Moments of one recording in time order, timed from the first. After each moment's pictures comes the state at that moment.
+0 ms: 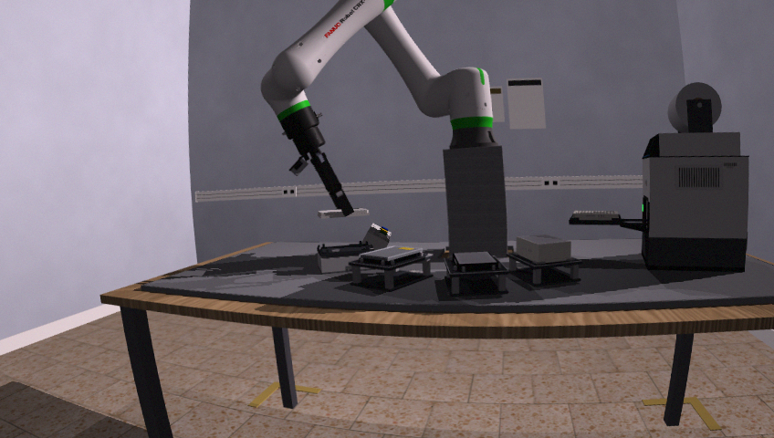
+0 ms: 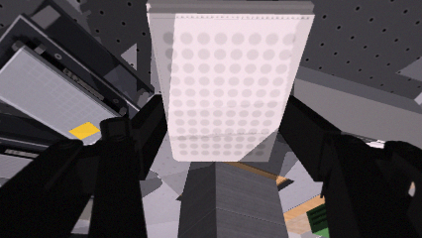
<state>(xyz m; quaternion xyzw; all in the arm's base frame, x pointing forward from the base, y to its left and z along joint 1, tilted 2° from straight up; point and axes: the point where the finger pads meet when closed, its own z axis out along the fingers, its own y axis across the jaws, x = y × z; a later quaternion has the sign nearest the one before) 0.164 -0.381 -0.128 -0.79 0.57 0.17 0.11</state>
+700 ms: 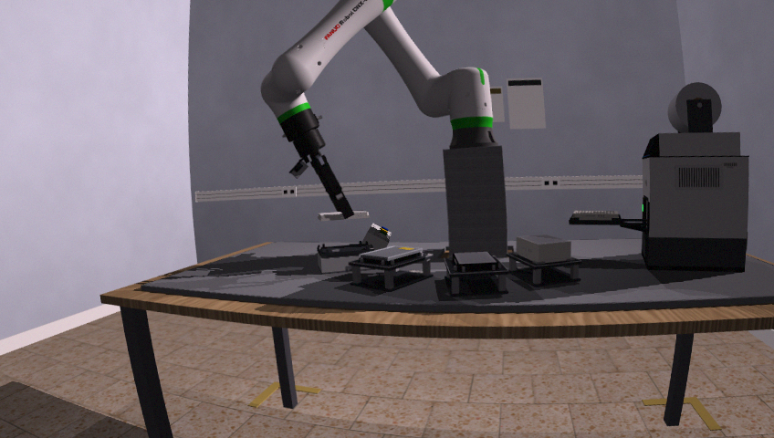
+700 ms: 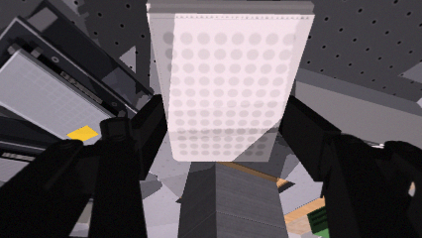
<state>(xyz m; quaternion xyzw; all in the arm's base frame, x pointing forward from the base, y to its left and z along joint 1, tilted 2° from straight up) 0.164 -0.381 -0.135 -0.79 0.57 0.17 0.11</state>
